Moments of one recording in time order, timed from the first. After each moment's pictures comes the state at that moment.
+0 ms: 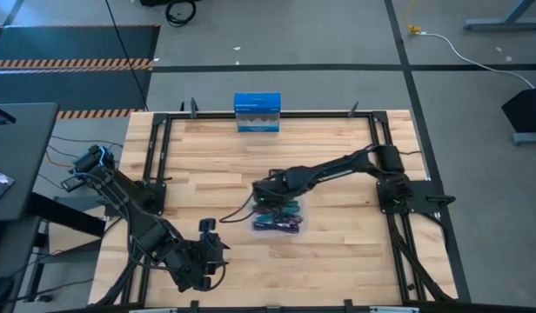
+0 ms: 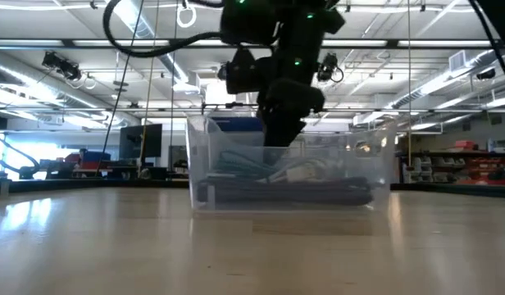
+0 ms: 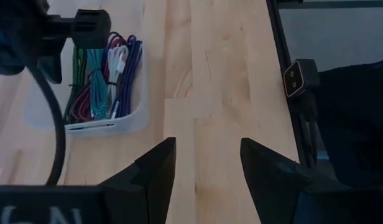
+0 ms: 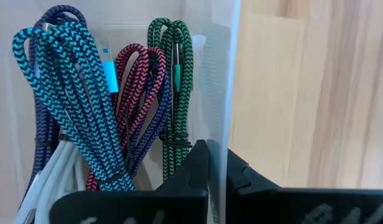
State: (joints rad) left arm -0.80 1.51 1.26 -0.69 -0.51 -0.62; right arm 0.09 2.06 1.56 -0.79 0.14 0.00
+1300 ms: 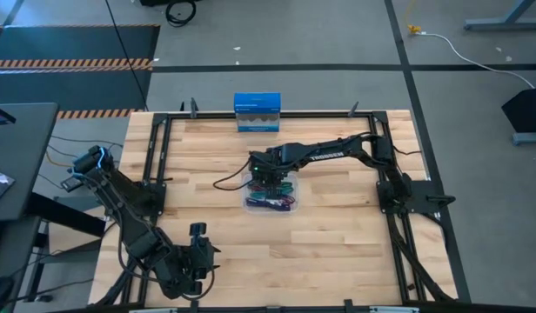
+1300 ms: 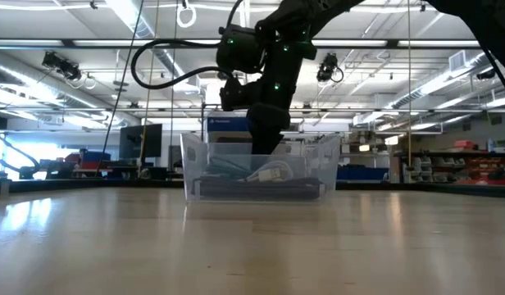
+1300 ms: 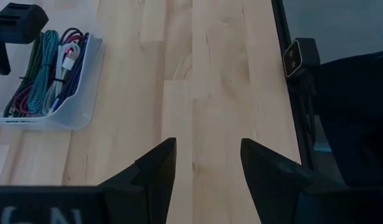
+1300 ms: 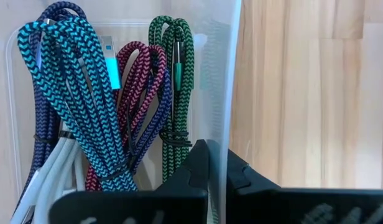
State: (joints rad) left arm -0.88 1.51 1.26 -0.77 -0.57 -0.72; right arm -0.10 2.11 1.64 -0.78 0.10 -0.09
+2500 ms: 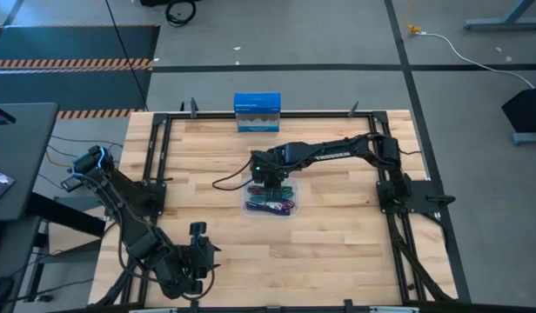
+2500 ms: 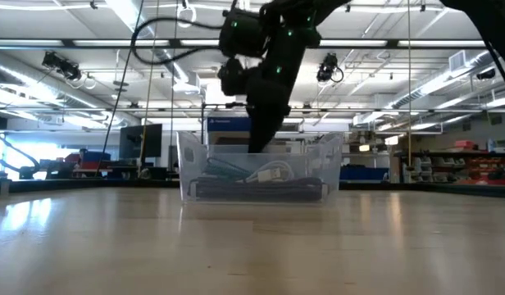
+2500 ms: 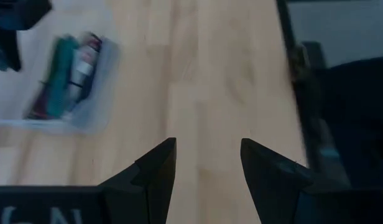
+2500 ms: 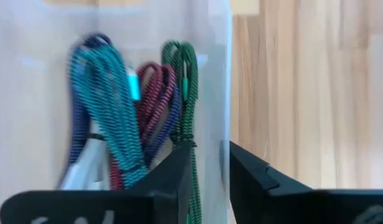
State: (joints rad) left arm -0.88 1.51 1.26 -0.78 -0.58 -0.72; right arm -0.08 2.06 1.64 -0.79 0.03 -0.03
